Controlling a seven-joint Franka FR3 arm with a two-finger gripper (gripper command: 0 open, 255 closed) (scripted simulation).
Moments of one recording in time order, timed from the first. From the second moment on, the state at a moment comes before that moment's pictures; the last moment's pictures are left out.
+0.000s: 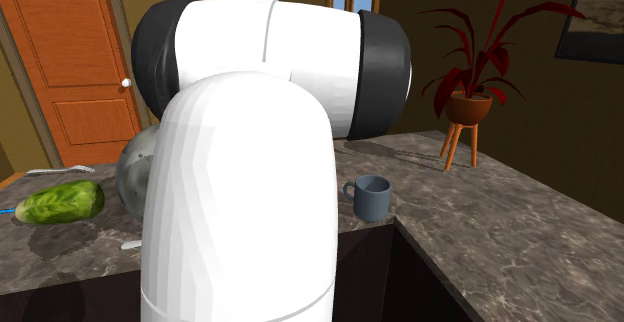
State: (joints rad) arm -0.19 0.29 0.20 -2.17 -0.08 3.00 1.63
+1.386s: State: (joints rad) arm -0.21 0.24 0.23 -2.16 -0.06 2.93 1.61
